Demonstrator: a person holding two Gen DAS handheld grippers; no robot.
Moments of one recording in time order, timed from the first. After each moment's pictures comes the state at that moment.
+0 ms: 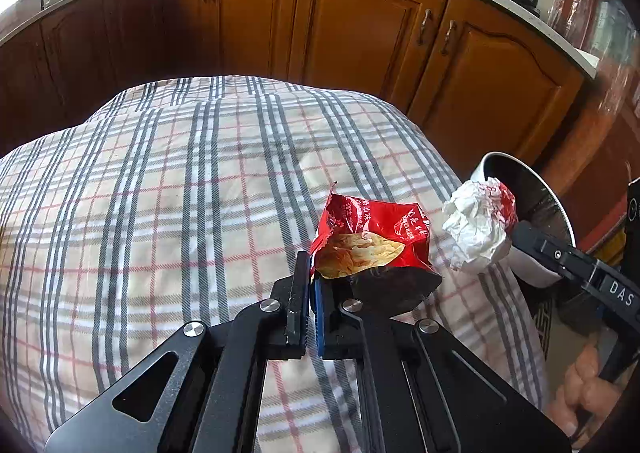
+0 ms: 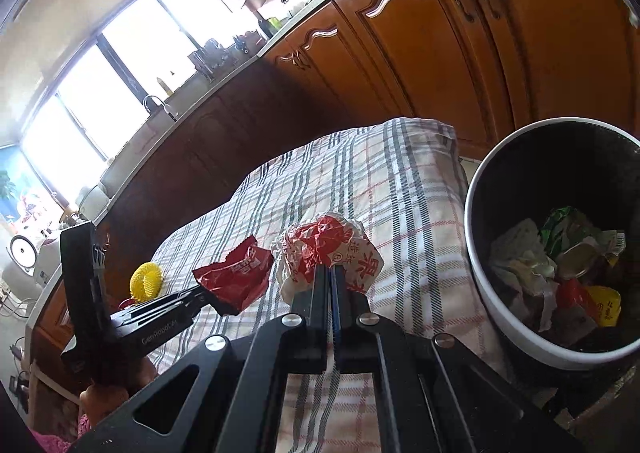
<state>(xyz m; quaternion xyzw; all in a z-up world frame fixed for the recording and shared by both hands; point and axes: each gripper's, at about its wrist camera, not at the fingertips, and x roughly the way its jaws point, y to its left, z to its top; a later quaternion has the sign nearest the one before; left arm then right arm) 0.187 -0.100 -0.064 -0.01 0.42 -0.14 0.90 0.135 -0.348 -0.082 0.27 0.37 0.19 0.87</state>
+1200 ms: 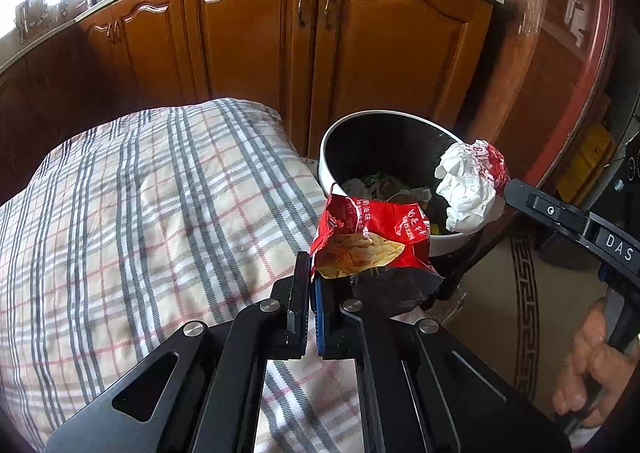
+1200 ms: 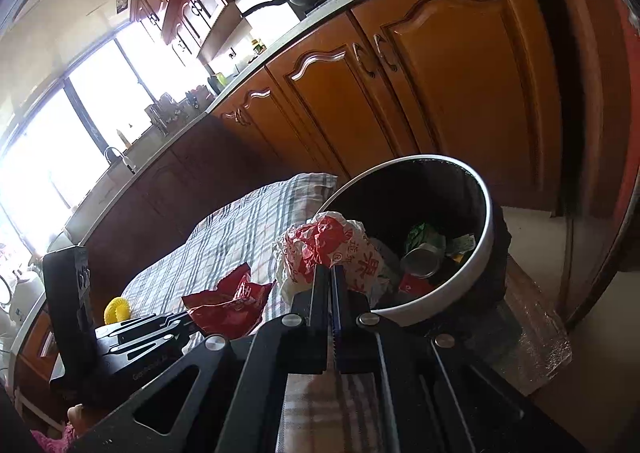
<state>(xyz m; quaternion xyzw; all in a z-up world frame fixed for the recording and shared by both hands) 0.132 -0.240 -0.044 0.08 0.40 -0.24 0.88 0.051 -0.459 -0.072 0.29 0.32 0.07 0.90</state>
